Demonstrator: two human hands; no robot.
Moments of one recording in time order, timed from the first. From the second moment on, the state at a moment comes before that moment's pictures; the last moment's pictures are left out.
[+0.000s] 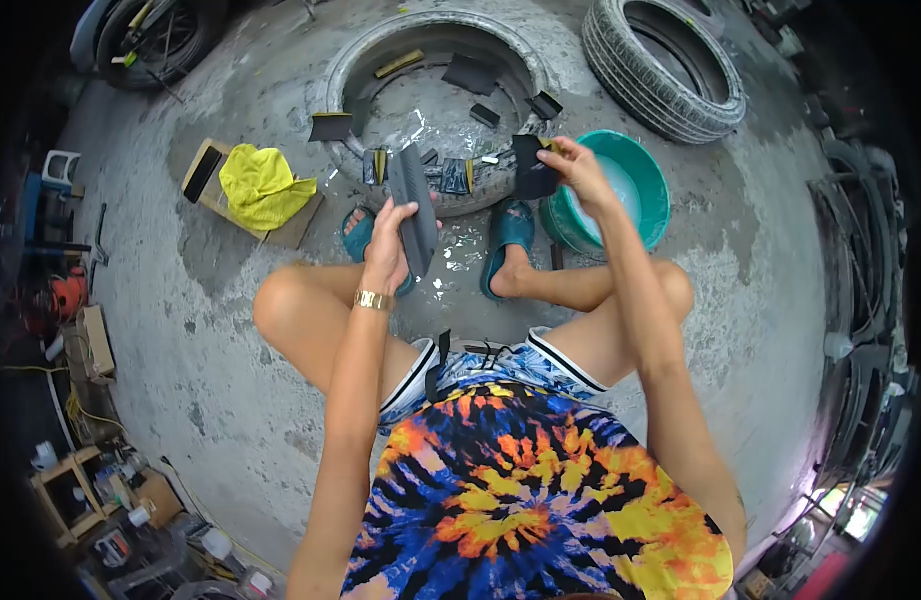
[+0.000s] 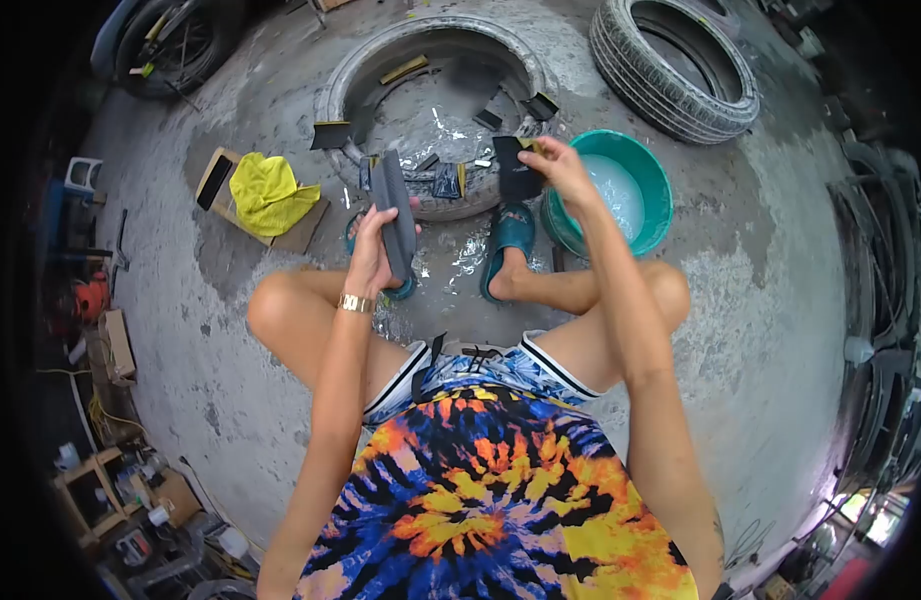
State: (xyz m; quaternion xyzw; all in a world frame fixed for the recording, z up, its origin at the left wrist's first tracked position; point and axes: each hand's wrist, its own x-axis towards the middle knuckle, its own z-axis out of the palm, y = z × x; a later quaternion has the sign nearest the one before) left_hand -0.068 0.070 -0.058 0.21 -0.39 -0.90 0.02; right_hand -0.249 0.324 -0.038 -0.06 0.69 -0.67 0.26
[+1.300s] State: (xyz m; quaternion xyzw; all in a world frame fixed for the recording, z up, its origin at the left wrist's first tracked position) left_hand -0.073 0.086 -0.077 0.20 -0.45 -0.86 -0.15; right_hand -0.228 0.310 -0.097 -0.26 0.65 -0.59 0.40
